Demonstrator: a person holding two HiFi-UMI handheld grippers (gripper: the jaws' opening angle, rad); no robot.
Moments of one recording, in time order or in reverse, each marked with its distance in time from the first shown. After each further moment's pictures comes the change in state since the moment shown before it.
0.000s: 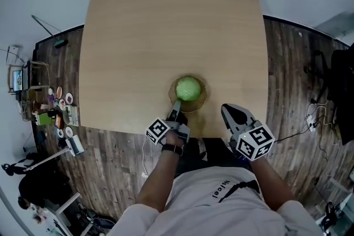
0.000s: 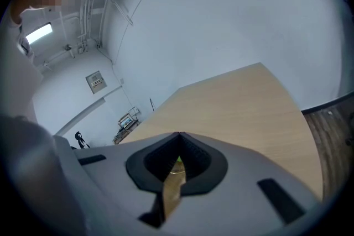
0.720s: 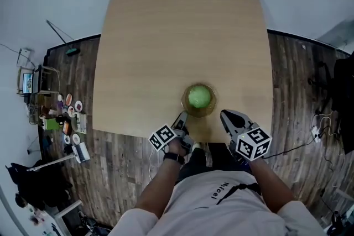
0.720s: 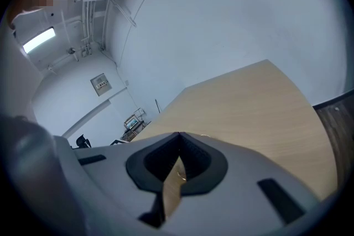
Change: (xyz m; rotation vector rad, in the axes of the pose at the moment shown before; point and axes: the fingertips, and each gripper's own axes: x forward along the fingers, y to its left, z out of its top) left arm -0.037 -0.004 0.007 0.160 0.102 0.164; right arm 0.013 0.031 -0.004 0.016 0.000 0.049
